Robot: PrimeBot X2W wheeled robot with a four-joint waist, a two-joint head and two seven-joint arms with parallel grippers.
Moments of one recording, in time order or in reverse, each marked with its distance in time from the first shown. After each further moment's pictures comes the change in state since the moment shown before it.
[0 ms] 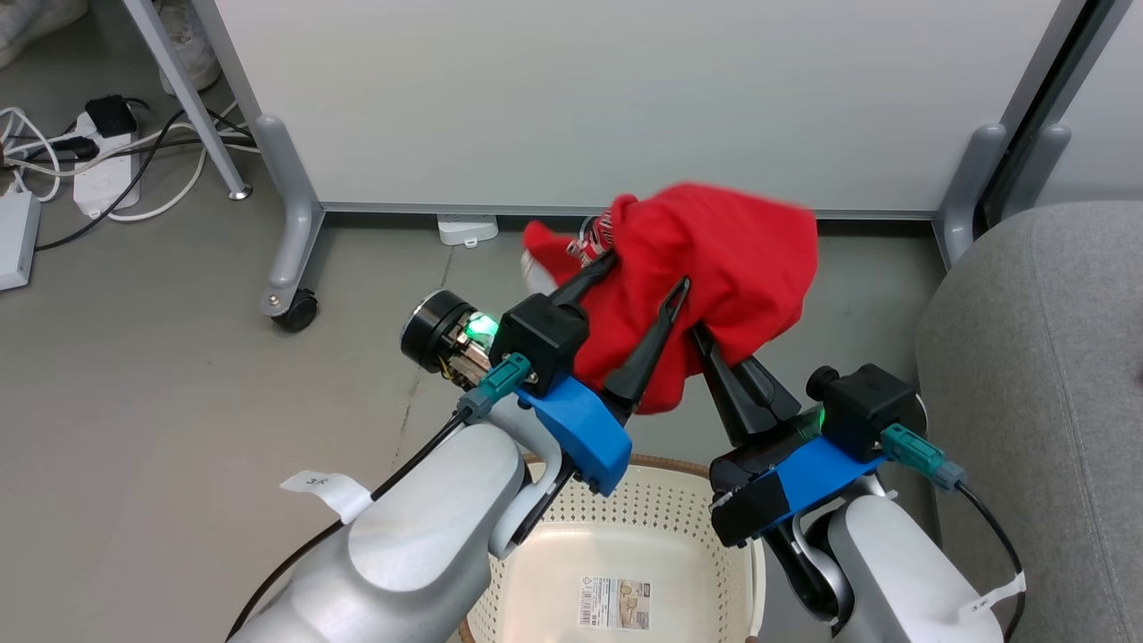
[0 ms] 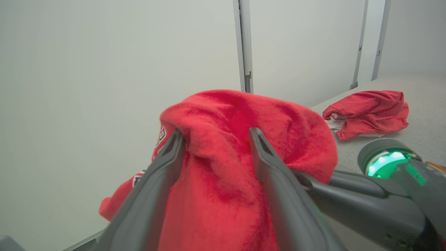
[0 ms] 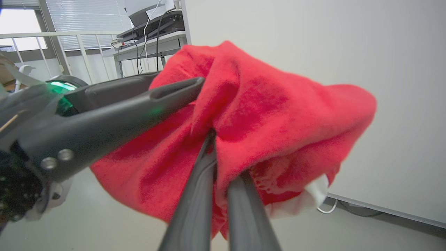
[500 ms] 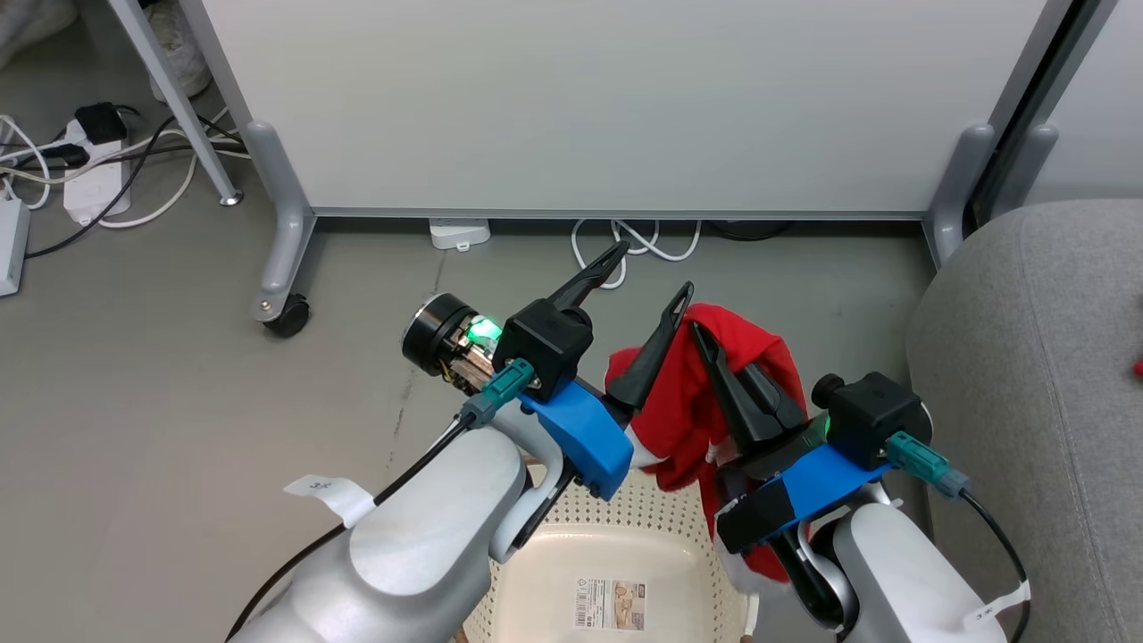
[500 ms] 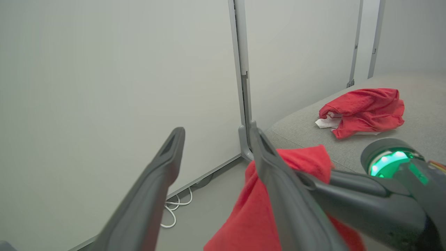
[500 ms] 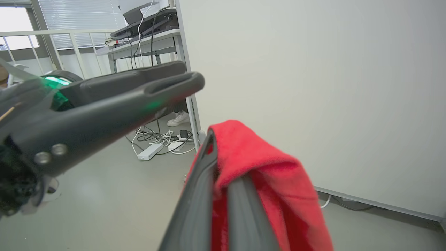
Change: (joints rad) left arm 0.000 0.006 -0.015 -0.003 0.002 0.013 -0.003; right arm 0.016 -0.003 -0.006 -0.004 -0.002 0.000 0.000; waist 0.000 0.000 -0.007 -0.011
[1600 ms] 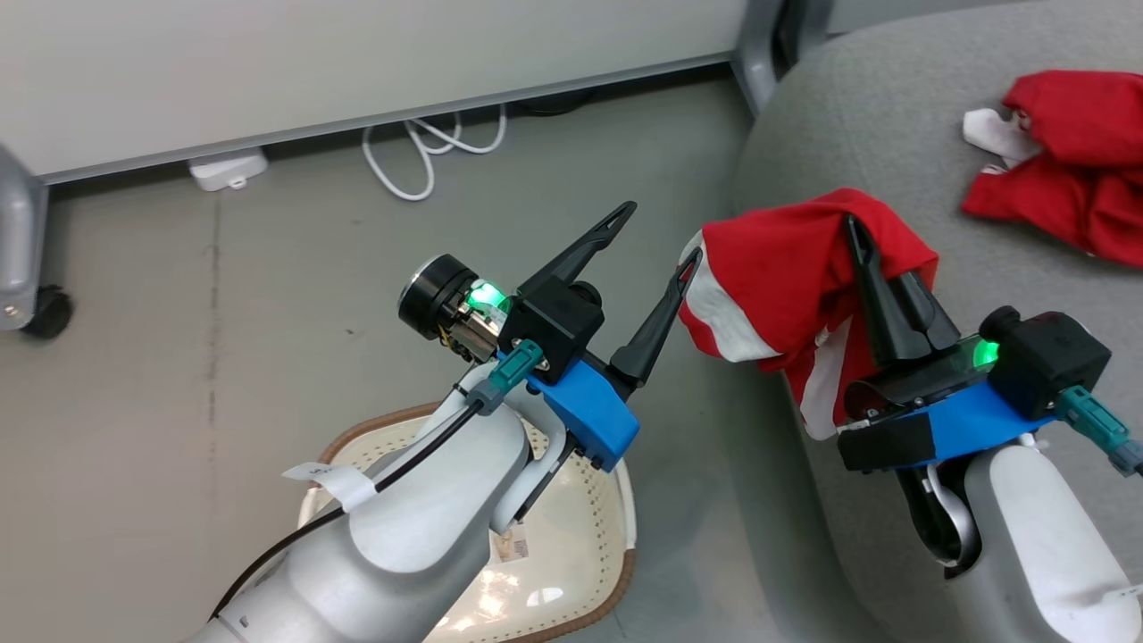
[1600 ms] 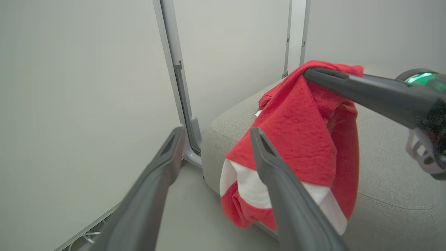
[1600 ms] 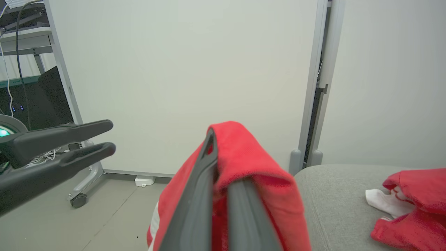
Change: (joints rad) left arm -0.060 0.013 -0.025 -0.010 0.033 0.023 -0.024; right arm -0.015 -0.101 -0.184 -0.167 -0.043 0.000 0.000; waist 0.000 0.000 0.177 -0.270
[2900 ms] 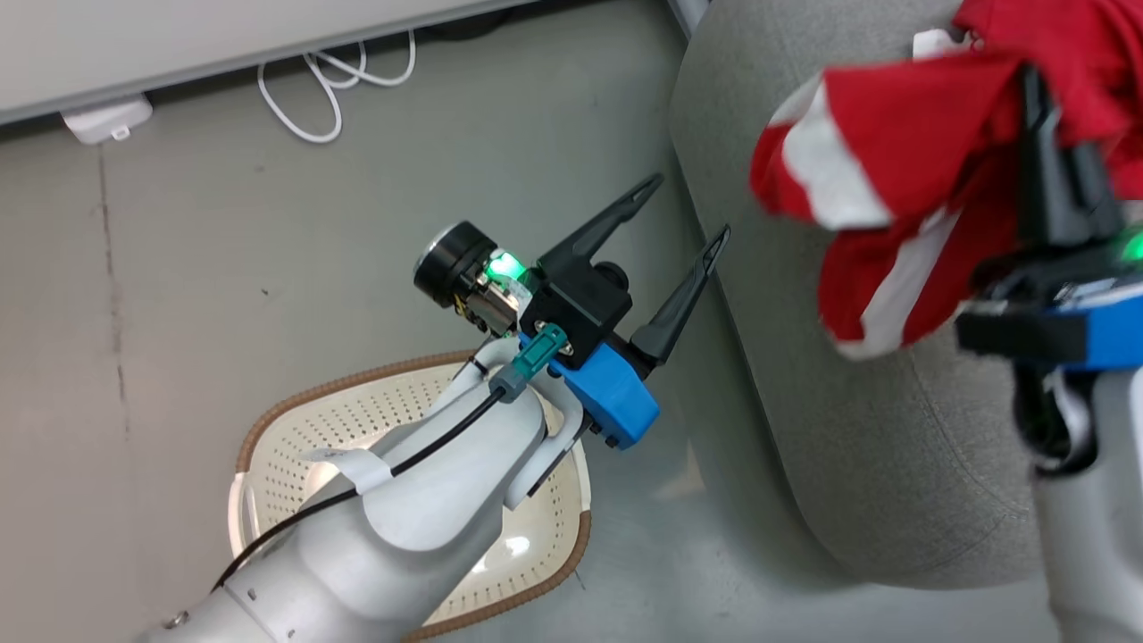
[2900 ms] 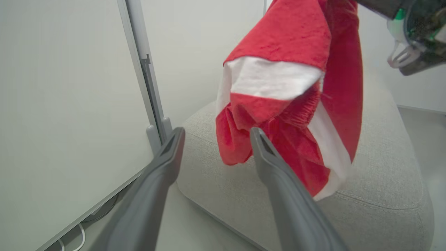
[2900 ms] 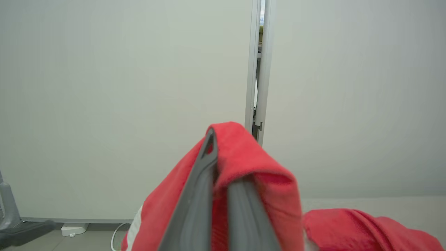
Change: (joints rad) left arm -0.065 -0.015 -0.035 0.014 0.021 0.002 -0.019; right arm -0.108 -0.014 -0.189 -0.123 -0.009 0.000 0.000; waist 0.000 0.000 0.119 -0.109
